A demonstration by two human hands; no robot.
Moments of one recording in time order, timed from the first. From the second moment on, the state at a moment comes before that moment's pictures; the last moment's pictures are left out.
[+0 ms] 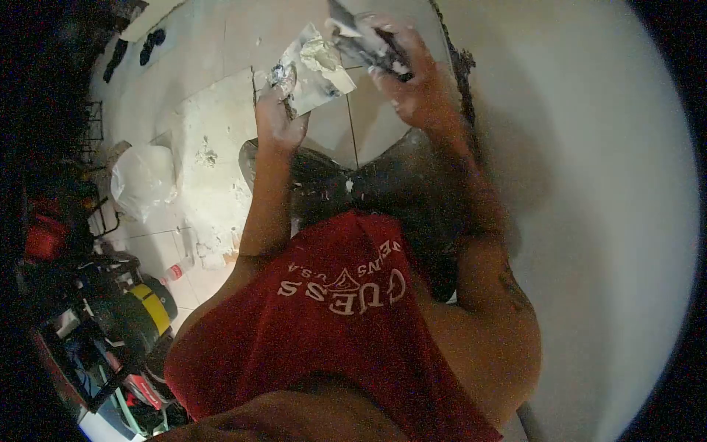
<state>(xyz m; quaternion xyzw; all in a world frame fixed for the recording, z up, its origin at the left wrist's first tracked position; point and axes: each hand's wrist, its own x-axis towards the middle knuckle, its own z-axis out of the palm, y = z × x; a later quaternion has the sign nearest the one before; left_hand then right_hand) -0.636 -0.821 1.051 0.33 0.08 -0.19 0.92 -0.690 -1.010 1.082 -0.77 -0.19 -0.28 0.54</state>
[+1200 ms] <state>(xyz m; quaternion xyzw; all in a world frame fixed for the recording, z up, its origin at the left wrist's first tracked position) -0.503 -0.818 0.949 0.85 -0.42 -0.32 0.05 -0.659 -0.994 0.905 -0.83 -0.12 0.07 0.54</state>
